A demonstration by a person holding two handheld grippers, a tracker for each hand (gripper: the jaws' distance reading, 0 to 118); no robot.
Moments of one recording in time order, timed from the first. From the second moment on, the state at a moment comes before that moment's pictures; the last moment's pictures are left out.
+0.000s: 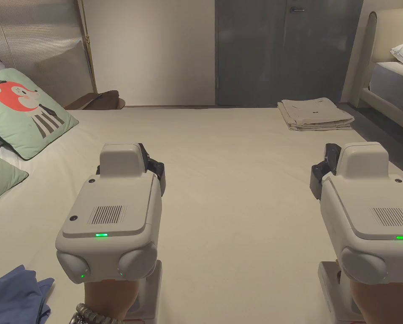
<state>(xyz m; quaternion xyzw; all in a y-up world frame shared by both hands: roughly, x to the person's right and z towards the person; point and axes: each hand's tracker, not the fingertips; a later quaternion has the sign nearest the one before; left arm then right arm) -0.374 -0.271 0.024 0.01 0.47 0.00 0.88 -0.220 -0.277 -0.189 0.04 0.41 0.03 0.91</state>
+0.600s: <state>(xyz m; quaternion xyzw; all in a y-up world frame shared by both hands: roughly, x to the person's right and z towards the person) -0.374 -0.275 0.025 0.00 0.47 -0.01 0.88 -0.222 -0.281 -0.190 0.04 0.43 0.03 0.90</state>
